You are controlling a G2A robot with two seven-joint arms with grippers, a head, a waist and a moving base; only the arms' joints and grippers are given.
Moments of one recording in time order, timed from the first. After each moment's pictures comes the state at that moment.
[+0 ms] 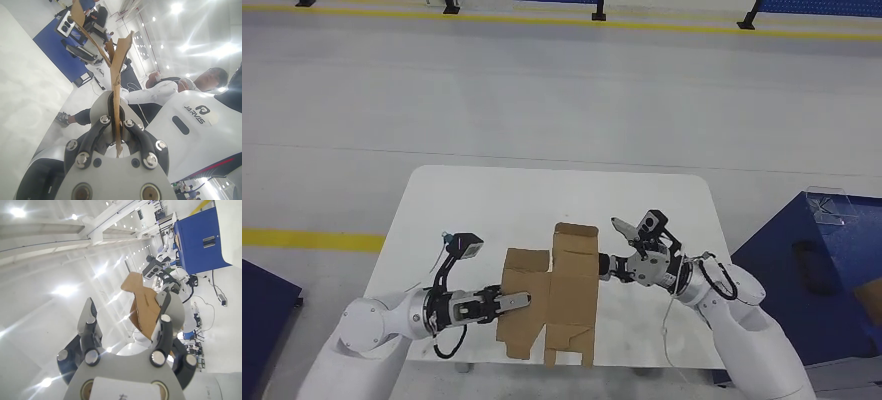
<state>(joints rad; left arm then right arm) 1.25 -1.13 -1.35 -1.69 -0.49 -0.45 -1.23 -1.23 -1.09 1.33 -1.72 0.97 0.30 0.88</state>
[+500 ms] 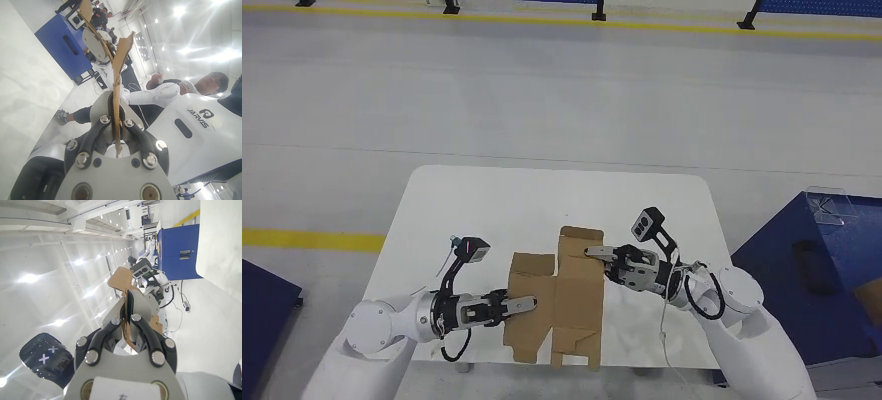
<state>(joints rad) 1.26 -1.12 -1.32 -1.70 -0.46 -0.44 -1.22 -1.24 -1.08 1.31 -1.77 0.78 0.23 0.87</state>
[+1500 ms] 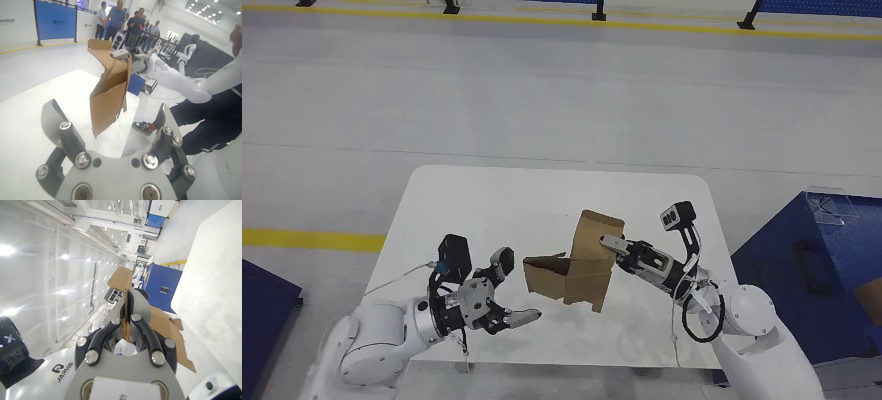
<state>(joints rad) 1.39 -1.15 -1.38 -1.94 0.58 -0.80 -0.55 -1.32 -1.07 1.37 -1.84 0.48 -0.10 0.75</state>
